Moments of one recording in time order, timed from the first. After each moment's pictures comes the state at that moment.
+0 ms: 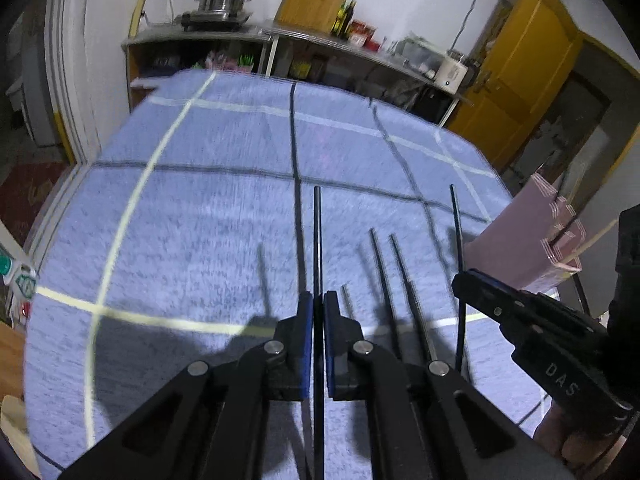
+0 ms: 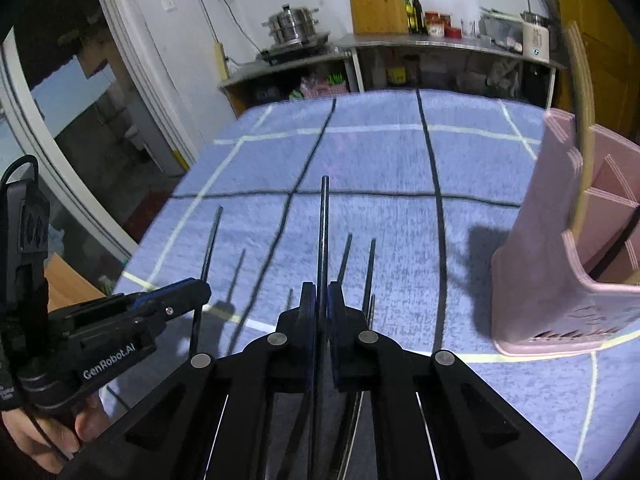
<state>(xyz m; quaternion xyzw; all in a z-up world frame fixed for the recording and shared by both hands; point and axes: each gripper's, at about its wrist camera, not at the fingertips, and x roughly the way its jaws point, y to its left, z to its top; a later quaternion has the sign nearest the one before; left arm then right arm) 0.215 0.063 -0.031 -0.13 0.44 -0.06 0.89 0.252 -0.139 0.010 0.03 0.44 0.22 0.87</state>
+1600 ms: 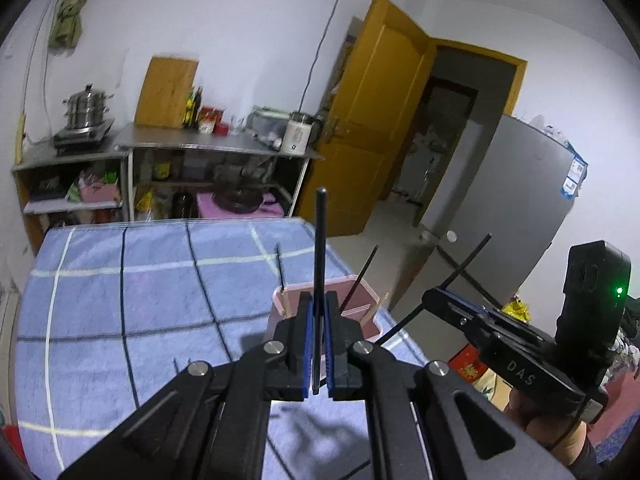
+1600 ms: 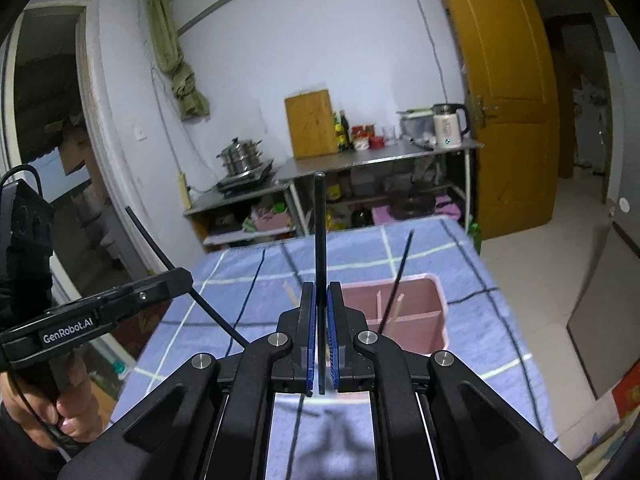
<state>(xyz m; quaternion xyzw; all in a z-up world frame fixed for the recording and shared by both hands) 0.202 -0.069 0.146 -0.09 0.29 -0.26 0.92 0.181 -0.300 0.175 0.10 0.27 0.12 0.95</state>
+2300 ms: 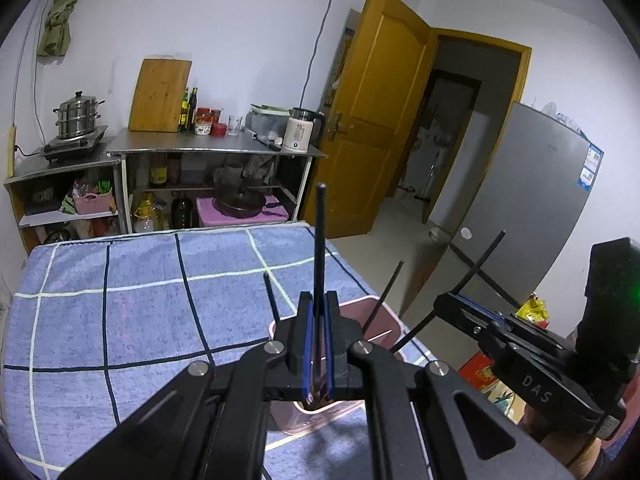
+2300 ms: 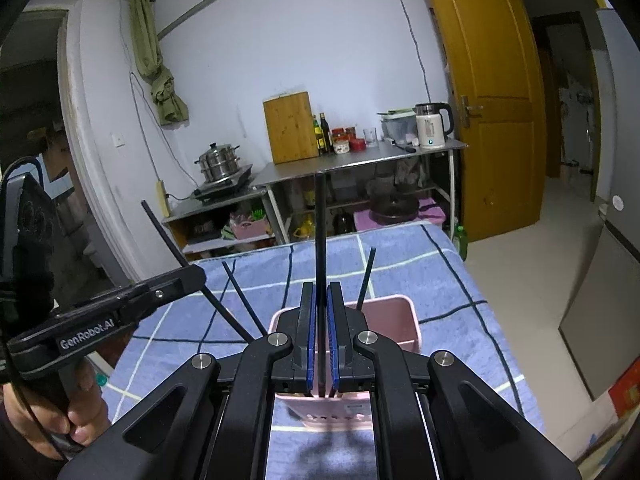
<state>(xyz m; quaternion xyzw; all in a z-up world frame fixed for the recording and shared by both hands) 0.255 -0.107 0.114 -0.06 0.30 -0.25 0.92 0.228 -0.317 0.149 0.10 0.27 0.09 0.95</state>
